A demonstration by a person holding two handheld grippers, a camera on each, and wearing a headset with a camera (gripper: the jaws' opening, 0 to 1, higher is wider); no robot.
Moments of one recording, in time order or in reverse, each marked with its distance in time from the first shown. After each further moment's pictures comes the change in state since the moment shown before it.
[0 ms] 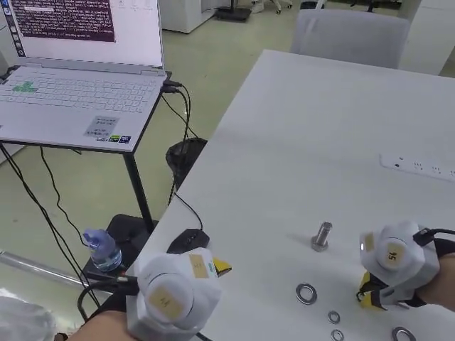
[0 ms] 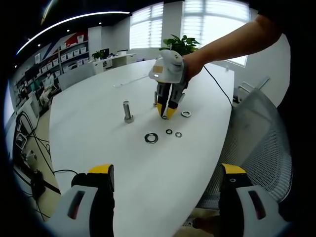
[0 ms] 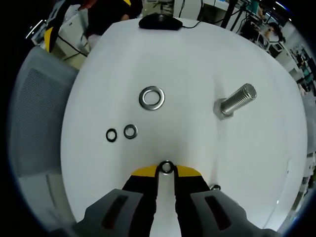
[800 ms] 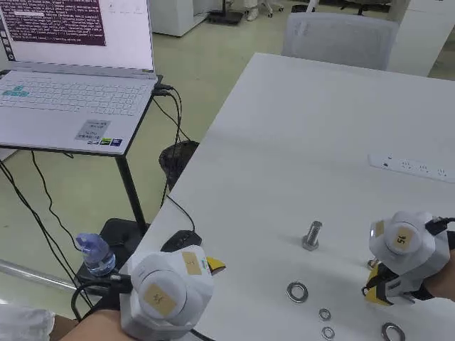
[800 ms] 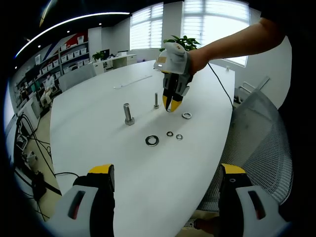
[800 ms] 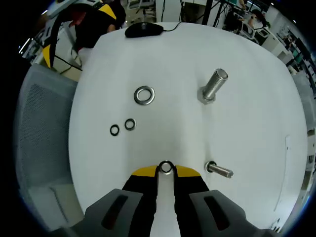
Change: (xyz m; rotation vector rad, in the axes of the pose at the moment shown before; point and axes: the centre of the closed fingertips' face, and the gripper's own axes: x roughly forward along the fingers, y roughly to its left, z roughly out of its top) left arm 0.004 -0.001 0.006 0.007 -0.004 0.009; right arm -0.030 -0.002 -0.023 0.140 -0.023 -0.017
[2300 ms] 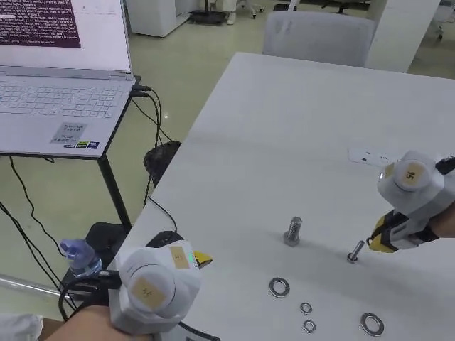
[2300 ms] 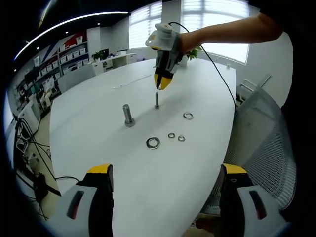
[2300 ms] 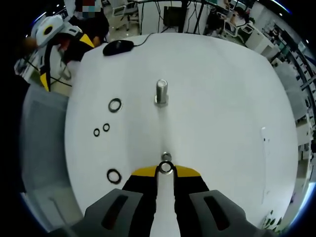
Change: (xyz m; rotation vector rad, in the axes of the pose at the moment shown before) left arm 0.009 0.001 0.004 0.012 0.016 0.006; right arm -0.056 -0.050 0.008 0.072 -0.024 -0.079
